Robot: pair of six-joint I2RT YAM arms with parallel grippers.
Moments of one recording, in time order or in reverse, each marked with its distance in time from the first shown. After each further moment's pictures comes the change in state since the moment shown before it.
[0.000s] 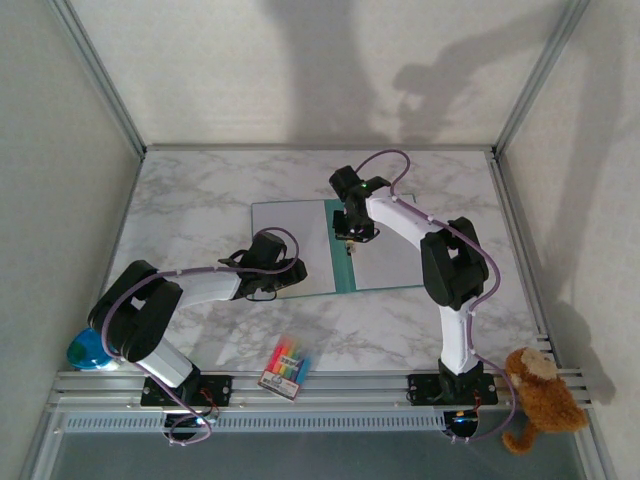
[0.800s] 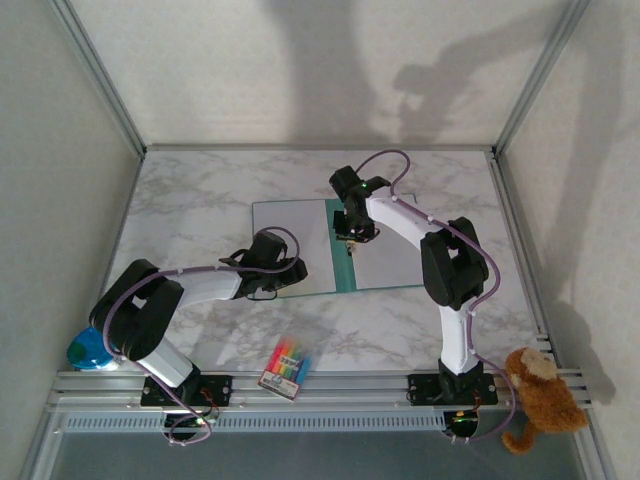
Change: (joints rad) left arm 0.000 0.010 0.007 0.004 0.000 0.000; right arm -0.001 0.001 0.005 -0.016 0.004 -0.001
